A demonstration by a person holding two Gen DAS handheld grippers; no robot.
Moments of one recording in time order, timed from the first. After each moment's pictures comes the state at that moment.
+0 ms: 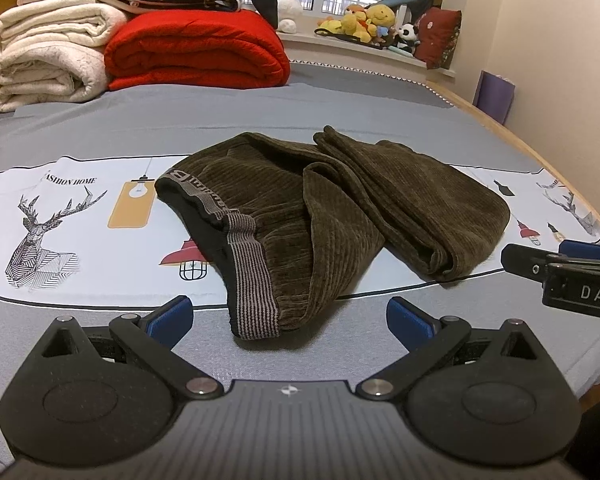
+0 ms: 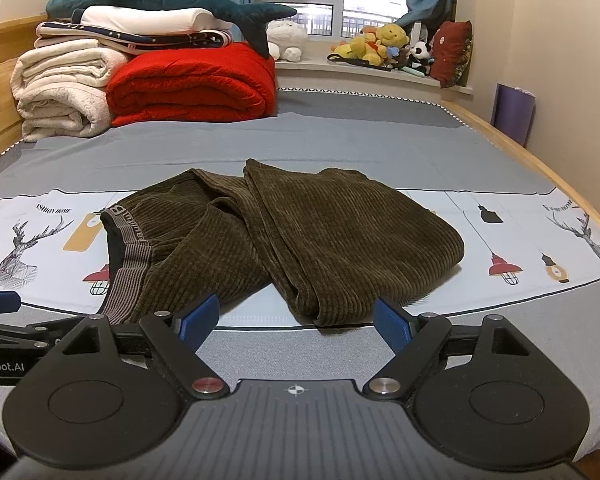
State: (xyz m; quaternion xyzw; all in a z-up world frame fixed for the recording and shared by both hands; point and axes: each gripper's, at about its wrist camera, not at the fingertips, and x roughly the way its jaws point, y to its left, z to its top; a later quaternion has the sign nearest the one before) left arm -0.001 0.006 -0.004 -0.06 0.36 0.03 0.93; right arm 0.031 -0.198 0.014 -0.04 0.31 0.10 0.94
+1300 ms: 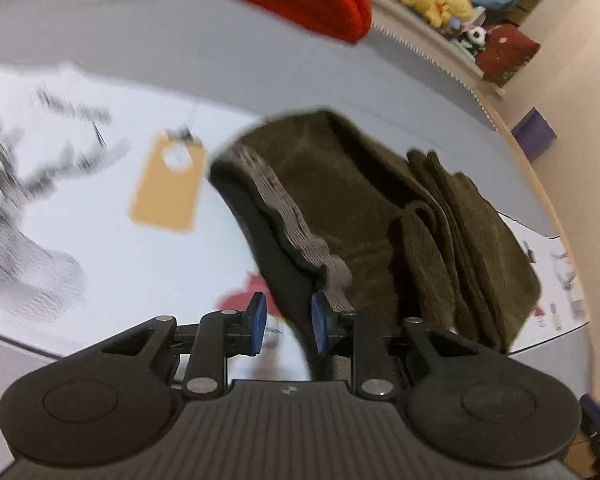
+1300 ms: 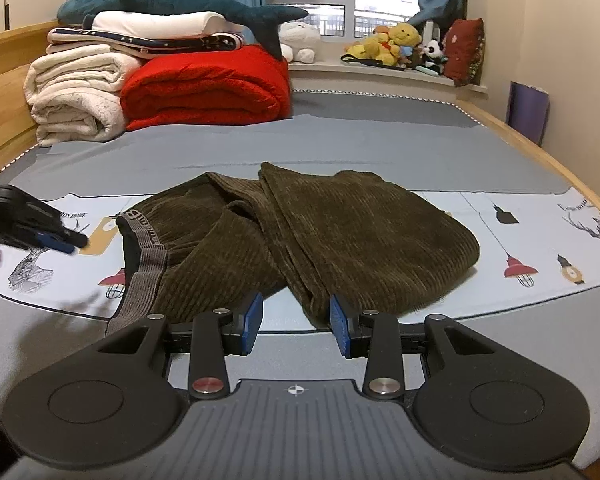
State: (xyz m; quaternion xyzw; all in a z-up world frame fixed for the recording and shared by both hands) left arm 0.135 0.164 -0.040 -0.24 0.46 0.00 0.85; right arm 0.034 -0.200 0.016 -0.02 0.31 0.12 0.94
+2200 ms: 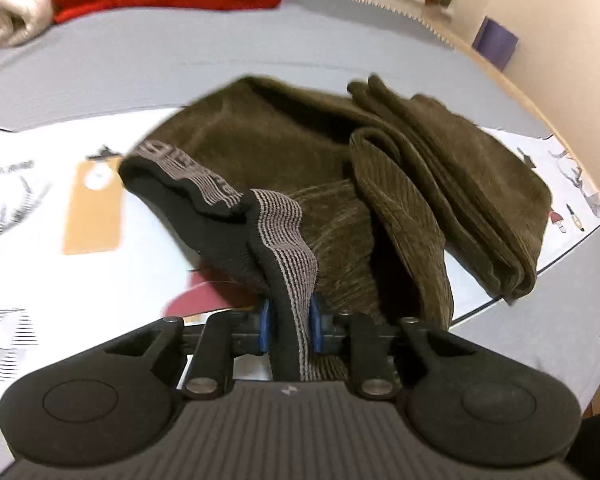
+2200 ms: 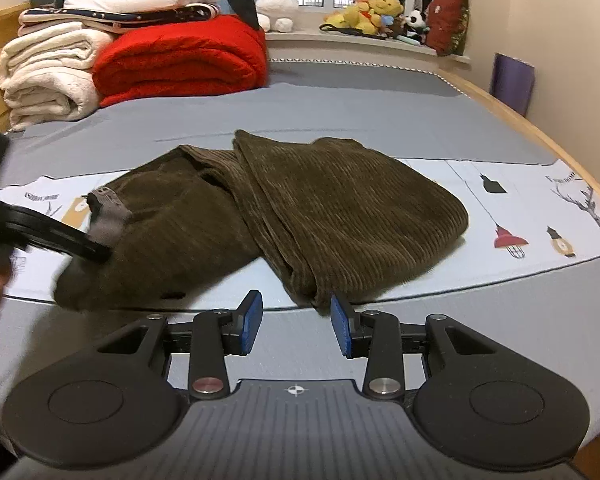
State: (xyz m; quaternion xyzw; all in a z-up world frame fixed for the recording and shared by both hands) left arm 0.137 0.100 -0.062 -0.07 0.46 -0.05 0.88; right arm 0.049 -0.196 -0.004 -0.03 0.35 0.08 0.93
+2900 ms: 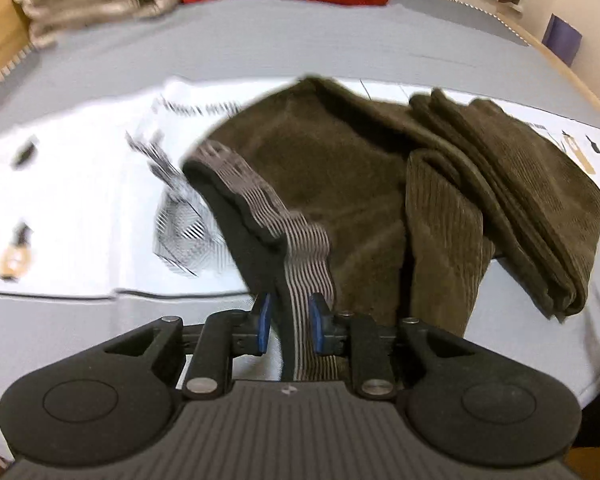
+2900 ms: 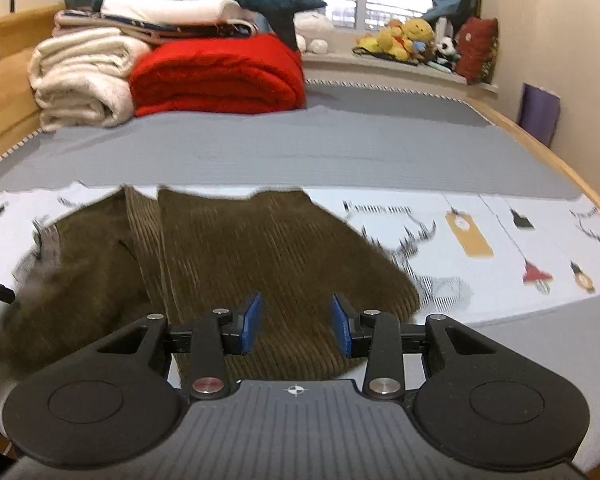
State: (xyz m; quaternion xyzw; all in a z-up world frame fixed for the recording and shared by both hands) left arm 0.024 0.219 -0.024 -0.03 0.49 0.06 0.87; right arm 0.044 -0.159 0.025 -0.04 0.32 0.13 0.94
